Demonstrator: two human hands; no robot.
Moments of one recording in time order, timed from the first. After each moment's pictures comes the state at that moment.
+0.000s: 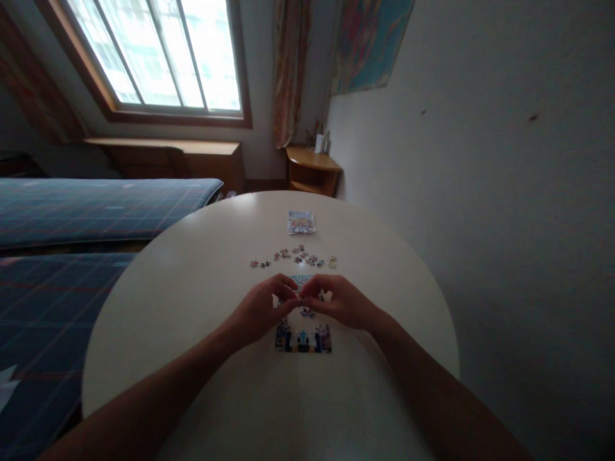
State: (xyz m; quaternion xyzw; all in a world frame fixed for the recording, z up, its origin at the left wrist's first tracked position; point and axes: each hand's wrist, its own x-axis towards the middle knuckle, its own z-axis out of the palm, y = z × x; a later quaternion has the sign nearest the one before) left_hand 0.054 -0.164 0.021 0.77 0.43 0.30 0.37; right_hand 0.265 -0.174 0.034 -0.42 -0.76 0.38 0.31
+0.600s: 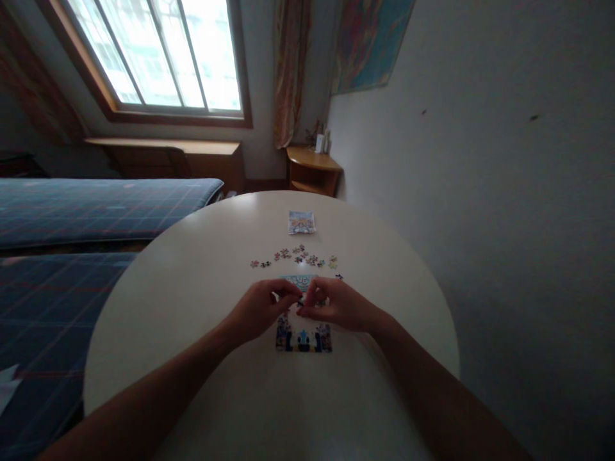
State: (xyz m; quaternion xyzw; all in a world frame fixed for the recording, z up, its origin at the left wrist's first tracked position) left_hand 0.054 -0.164 0.031 0.78 0.43 0.28 0.37; right_hand 0.266 -0.174 0.032 -0.41 -0.77 0.41 0.27
